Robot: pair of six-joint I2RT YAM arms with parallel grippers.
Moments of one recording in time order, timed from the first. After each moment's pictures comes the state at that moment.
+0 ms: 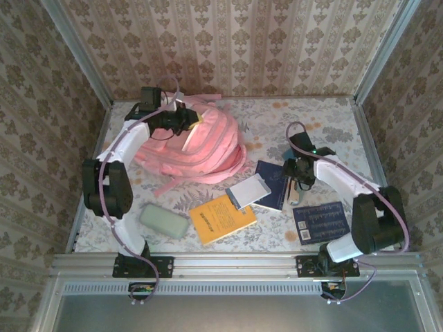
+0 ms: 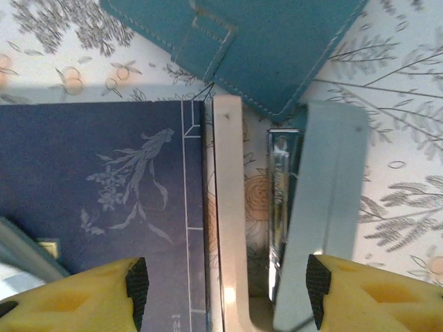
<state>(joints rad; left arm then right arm) -0.20 1.81 1.52 -0.43 0.90 -0.69 0.25 1.50 0.96 -0.72 0.11 0.58</state>
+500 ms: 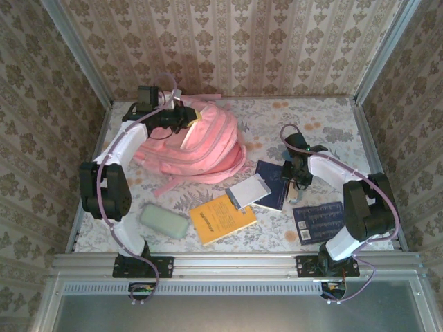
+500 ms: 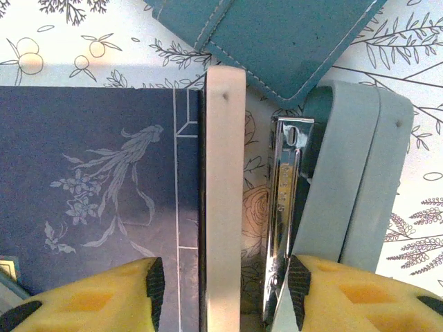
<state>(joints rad) -0.20 1.79 1.50 -0.39 0.91 -0.70 0.25 1.59 0.99 -0.71 0.10 0.55</state>
